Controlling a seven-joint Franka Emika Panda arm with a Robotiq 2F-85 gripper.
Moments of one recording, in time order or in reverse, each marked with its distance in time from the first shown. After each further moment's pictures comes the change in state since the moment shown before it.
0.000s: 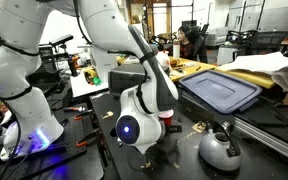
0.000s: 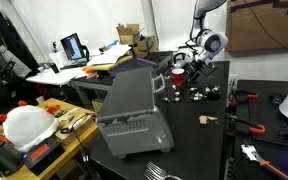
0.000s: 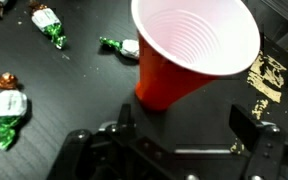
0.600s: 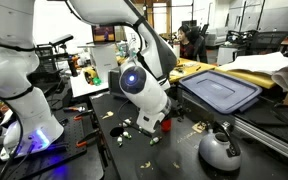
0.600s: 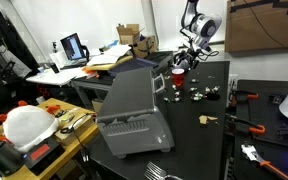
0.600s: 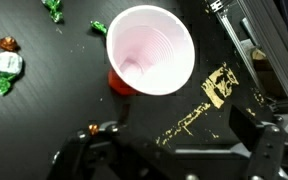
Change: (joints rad) arm 0.095 -0.218 -0.025 -0.053 -0.239 0.283 0.004
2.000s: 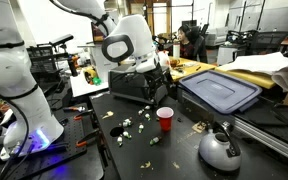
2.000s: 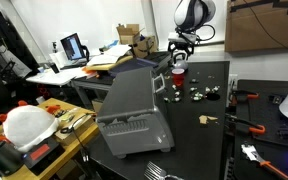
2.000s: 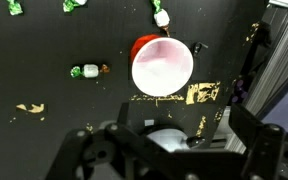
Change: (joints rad) arm 0.374 -0.338 -0.139 -0.258 -1.355 0.440 0.767
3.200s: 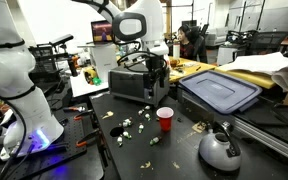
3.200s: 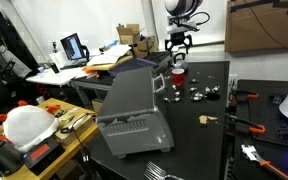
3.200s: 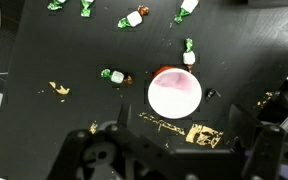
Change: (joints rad) arm -0.219 -0.027 0.240 0.182 -0.121 -0.471 -0.205
